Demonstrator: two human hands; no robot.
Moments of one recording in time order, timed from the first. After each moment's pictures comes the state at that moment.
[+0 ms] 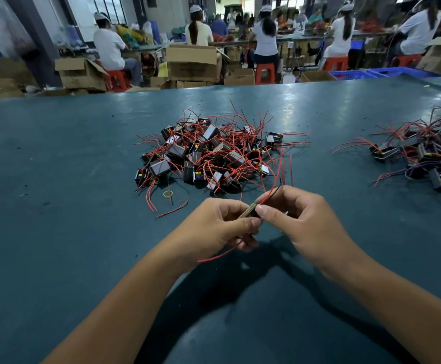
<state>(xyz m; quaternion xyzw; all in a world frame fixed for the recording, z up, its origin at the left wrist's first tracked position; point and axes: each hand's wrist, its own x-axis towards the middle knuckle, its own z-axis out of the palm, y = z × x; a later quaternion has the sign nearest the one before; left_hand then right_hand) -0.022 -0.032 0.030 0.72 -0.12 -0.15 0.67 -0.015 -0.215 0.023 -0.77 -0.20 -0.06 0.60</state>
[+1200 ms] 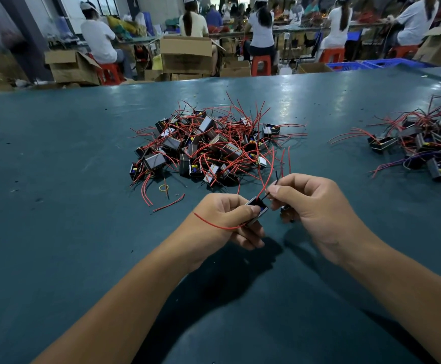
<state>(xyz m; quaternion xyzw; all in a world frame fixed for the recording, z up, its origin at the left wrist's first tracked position) -0.023 -0.042 0.026 0.70 -0.09 -0.16 0.69 -0.008 -0.220 0.027 -0.70 -0.08 -0.03 0.71</state>
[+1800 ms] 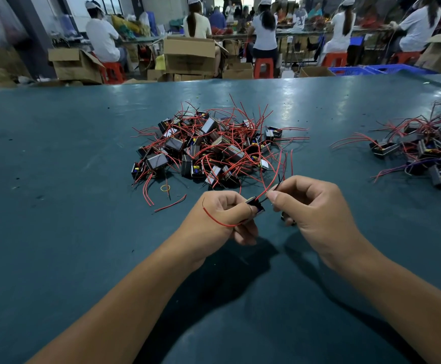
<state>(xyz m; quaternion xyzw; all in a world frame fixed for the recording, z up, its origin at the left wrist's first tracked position) -0.019 -0.041 0.024 0.73 -0.08 -0.08 0.67 -0.014 -0.217 0.029 -0.73 -0.12 -0.09 0.66</state>
